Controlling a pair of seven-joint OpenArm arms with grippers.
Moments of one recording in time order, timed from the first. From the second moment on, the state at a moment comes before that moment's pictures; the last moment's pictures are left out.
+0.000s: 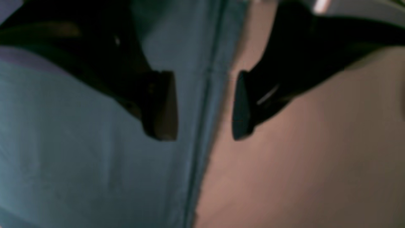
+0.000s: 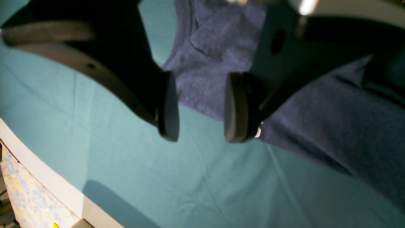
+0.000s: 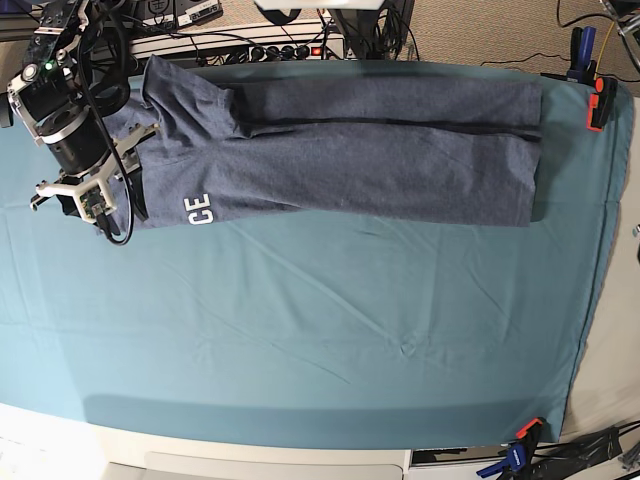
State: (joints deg) left arm 4.3 -35.5 -38.0 89.8 -40.7 -20.4 51.7; right arm -19.0 20.8 31.1 129.3 21.7 40.2 -49.5
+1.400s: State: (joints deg) left arm -5.6 -26.4 -63.9 87.8 -40.7 -11.5 44.8; right arm -19.5 17.1 31.1 129.3 17.4 39.8 -49.3
